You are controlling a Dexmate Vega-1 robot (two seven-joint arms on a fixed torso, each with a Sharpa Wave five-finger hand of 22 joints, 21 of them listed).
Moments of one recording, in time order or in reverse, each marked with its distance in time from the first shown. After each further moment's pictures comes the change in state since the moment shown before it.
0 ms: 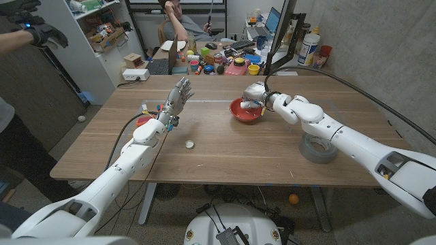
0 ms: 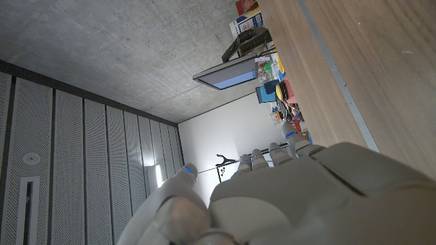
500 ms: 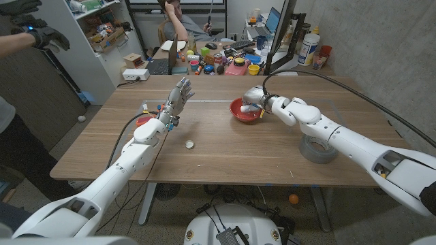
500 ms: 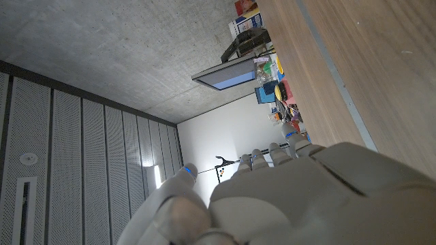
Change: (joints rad) left arm -0.015 -0.010 0.002 0.024 0.002 0.000 -0.008; left_hand 0.000 0.000 0.000 0.000 0.007 0.000 0.000 0.000 0.000 0.000 0.000 0.000 0.000 0.000 0.000 0.000 0.000 0.000 0.000 0.000 0.000; right arm 0.017 0.012 -0.032 0.043 0.000 0.005 0.009; right_hand -0.003 -0.003 -0.011 0.003 0.005 0.004 0.003 0.000 0.000 0.004 -0.003 0.000 -0.001 0.000 0.000 -0.003 0.000 0.000 0.000 0.004 -0.009
